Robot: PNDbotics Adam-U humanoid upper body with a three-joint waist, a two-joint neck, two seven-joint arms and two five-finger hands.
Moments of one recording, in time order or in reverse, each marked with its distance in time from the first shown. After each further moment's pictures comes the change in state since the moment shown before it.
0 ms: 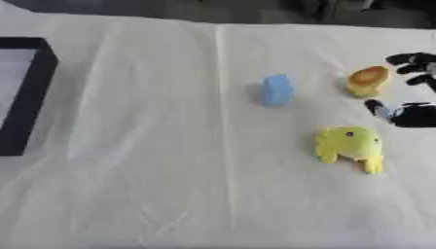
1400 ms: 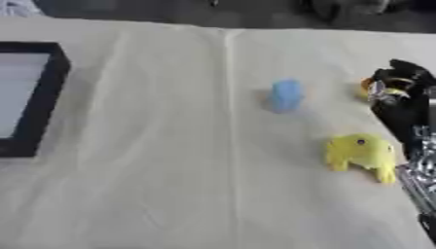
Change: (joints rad) left arm -0.018 -0.004 -0.007 0.000 0.008 -0.005 -0.009; right arm -0.187 0.464 0.114 0.002 -0.271 -0.197 -0.681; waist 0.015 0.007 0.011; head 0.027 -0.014
